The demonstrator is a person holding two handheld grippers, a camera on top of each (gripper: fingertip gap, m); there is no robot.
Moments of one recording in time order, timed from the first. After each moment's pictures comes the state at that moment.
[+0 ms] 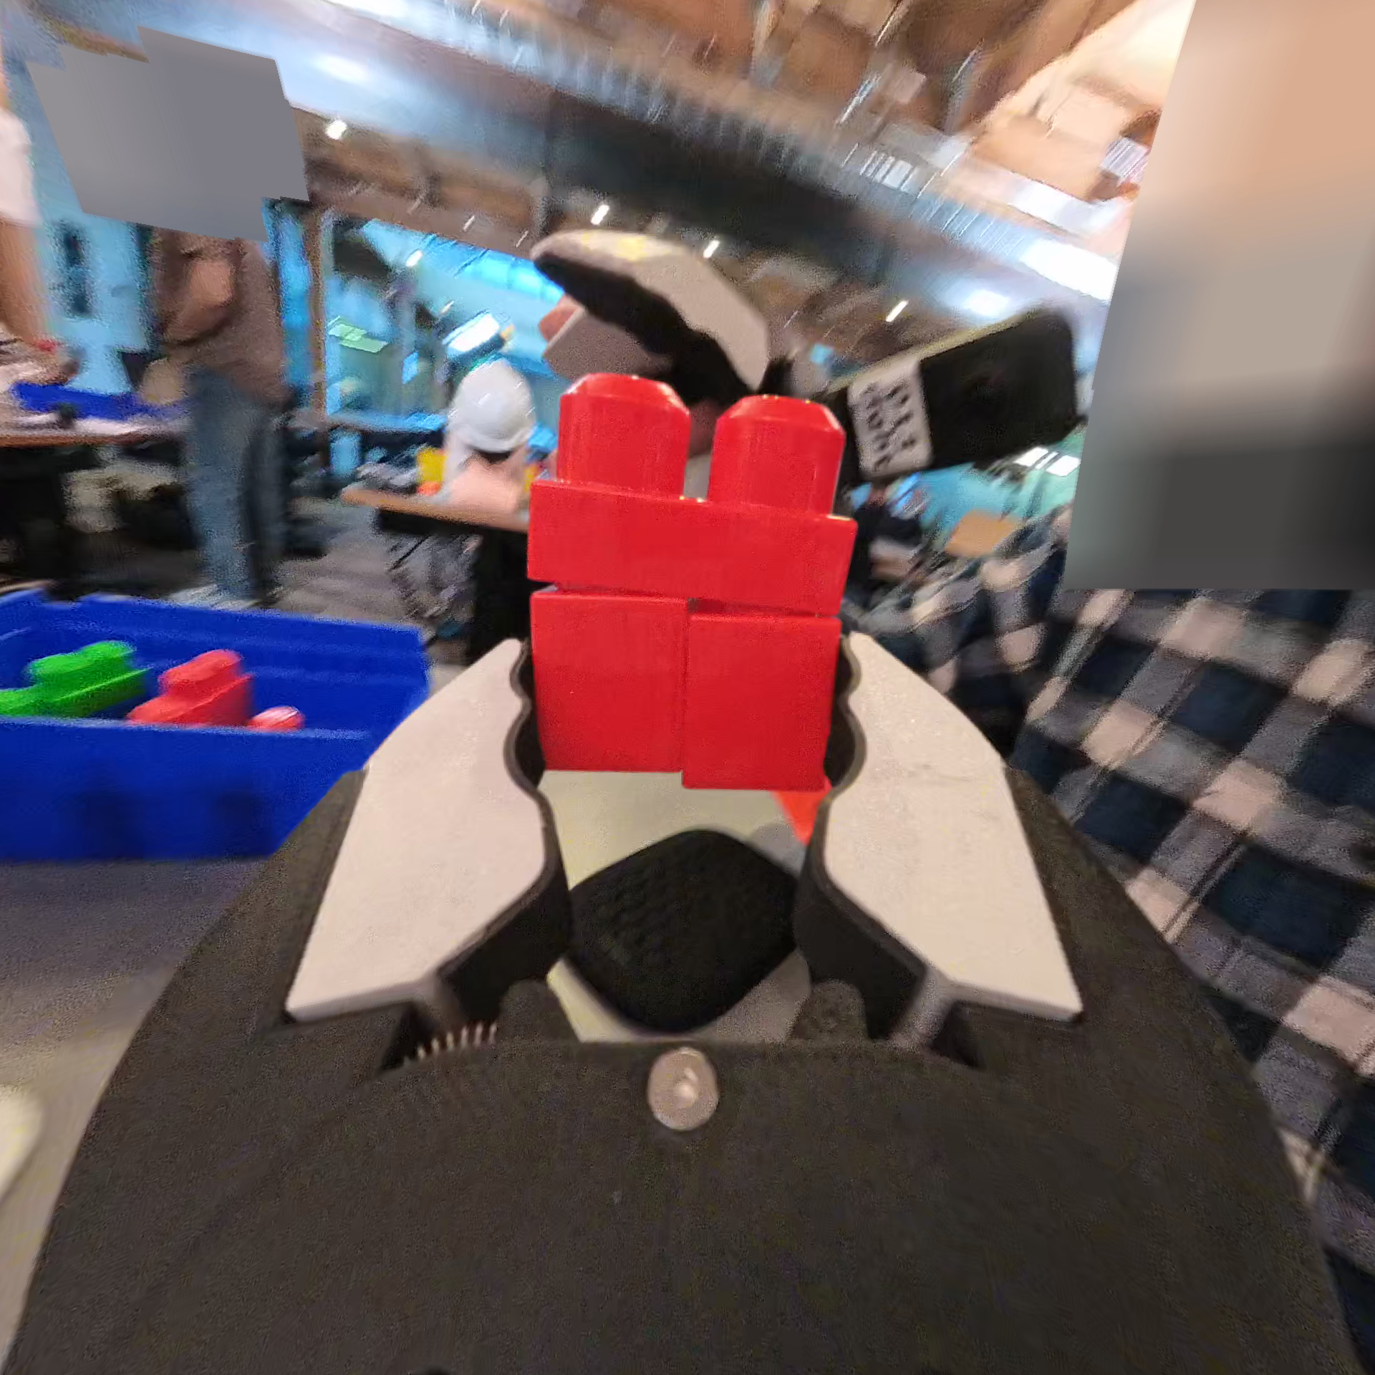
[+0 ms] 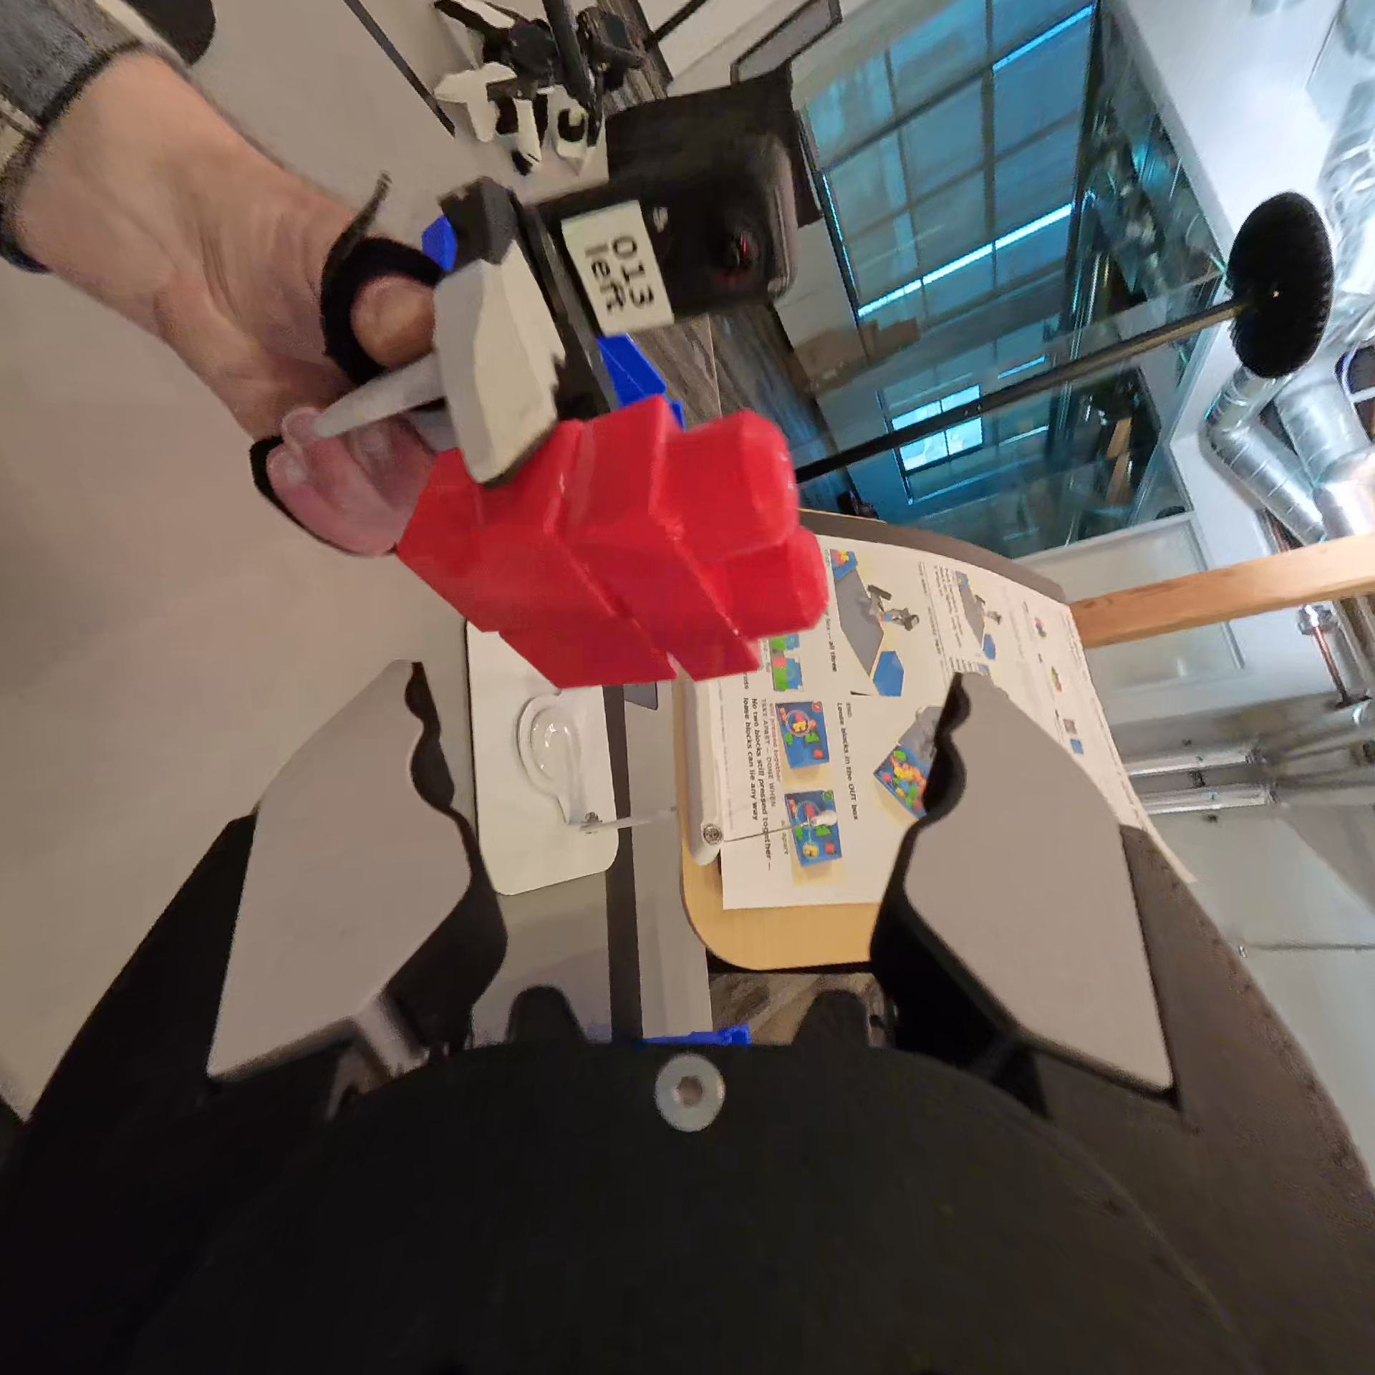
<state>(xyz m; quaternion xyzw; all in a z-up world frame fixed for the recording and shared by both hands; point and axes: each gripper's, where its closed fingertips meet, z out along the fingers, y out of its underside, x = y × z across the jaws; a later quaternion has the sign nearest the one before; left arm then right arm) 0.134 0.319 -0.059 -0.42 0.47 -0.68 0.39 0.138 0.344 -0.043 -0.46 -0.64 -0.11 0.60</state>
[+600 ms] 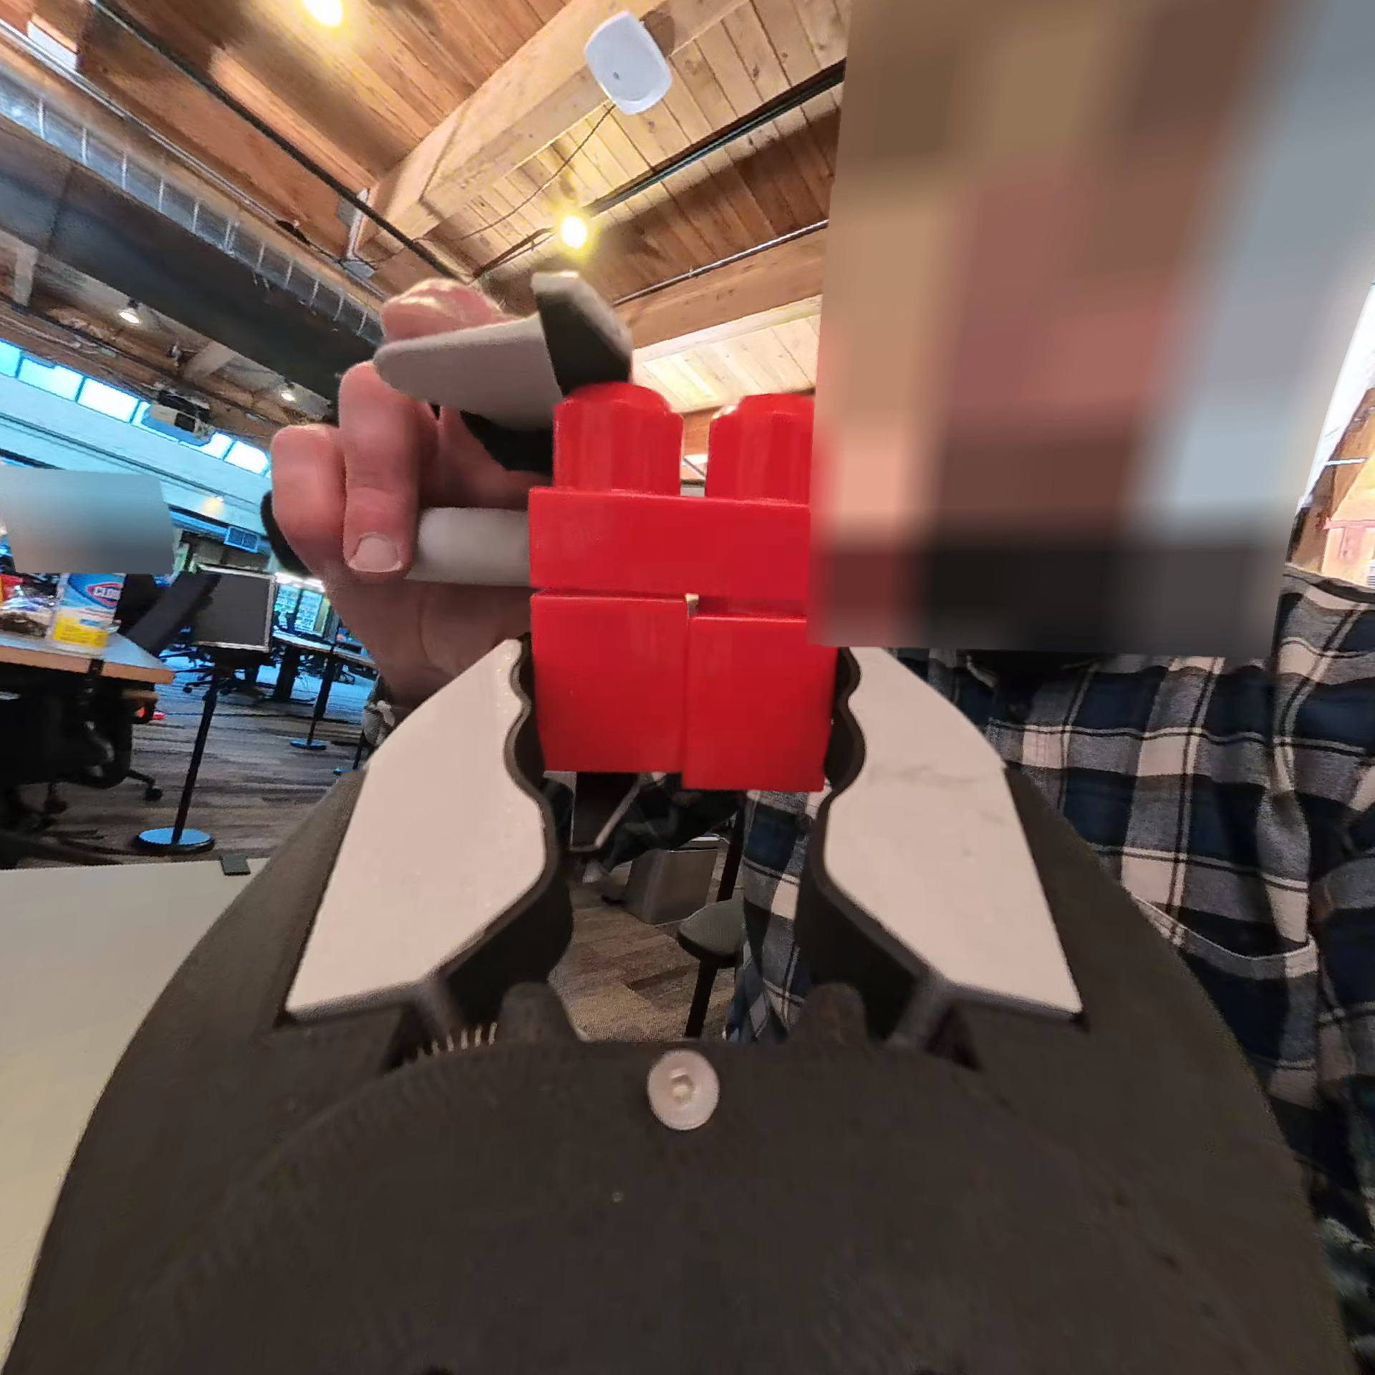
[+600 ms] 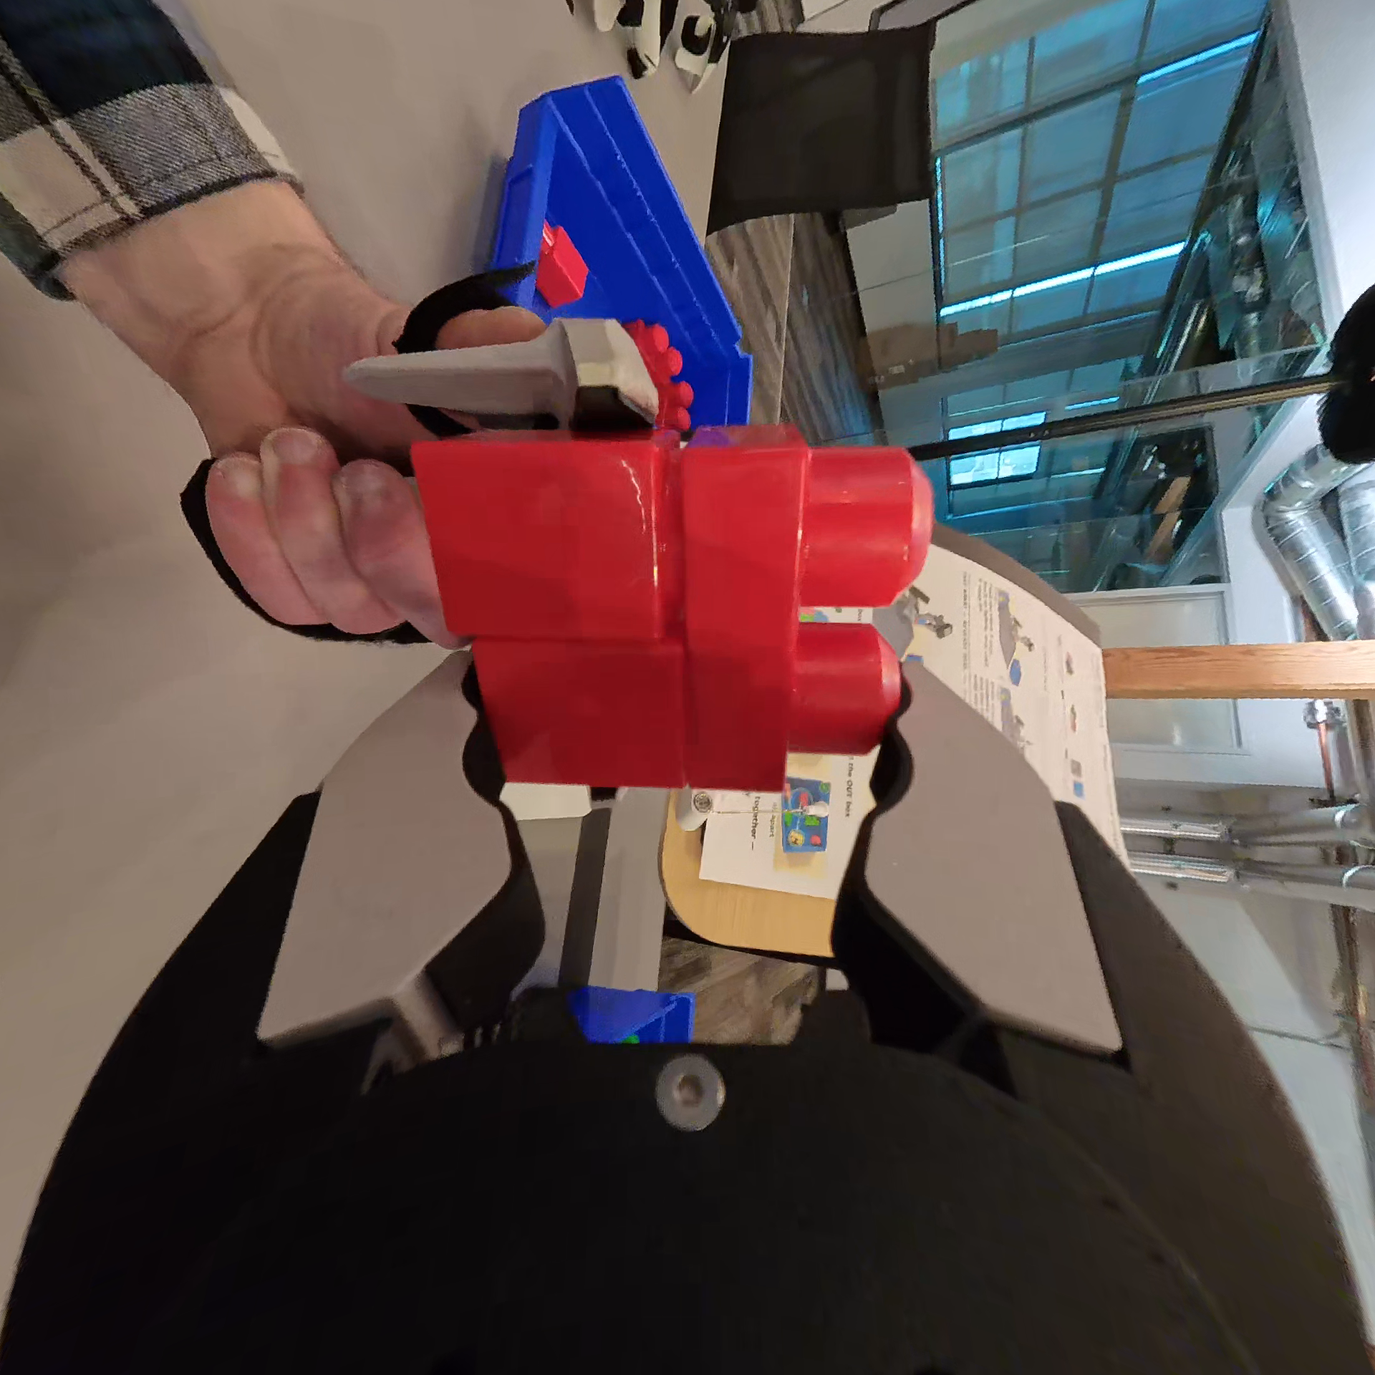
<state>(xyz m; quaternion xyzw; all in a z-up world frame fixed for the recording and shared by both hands) 0.158 0.299 -0.052 -0.22 0.41 -0.87 0.18 0.148 0.353 -0.062 -0.42 -0.71 -0.16 0.54</state>
